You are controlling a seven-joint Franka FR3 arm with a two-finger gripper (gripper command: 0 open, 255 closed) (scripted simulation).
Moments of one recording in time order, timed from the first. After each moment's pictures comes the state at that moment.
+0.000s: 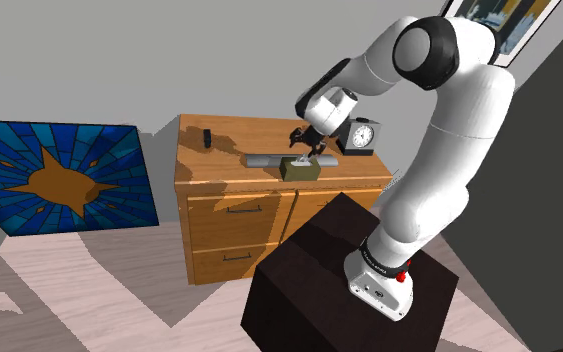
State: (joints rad) arm -0.26 0.25 -0.13 -2.43 0.89 2.90 -0.22
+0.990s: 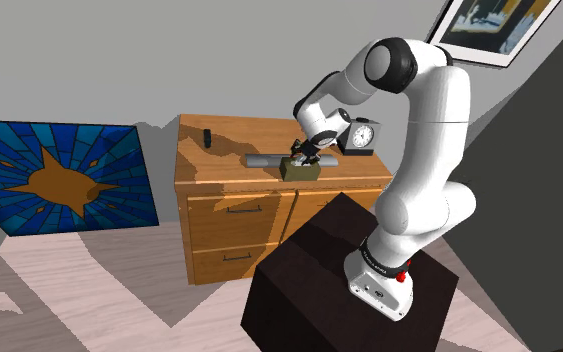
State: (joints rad) arm -0.47 0.56 0.07 -2.19 1.37 3.01 -0.63
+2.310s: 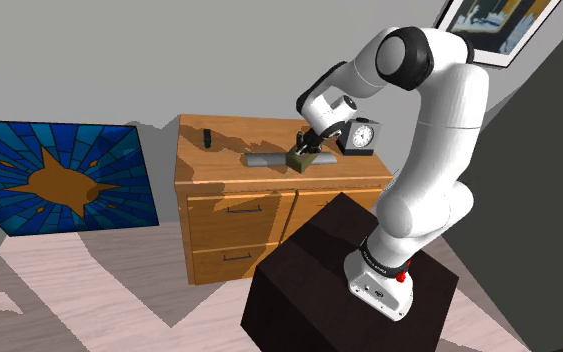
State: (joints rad) arm -0.39 0.41 -0.03 -2.28 1.16 2.95 -0.40
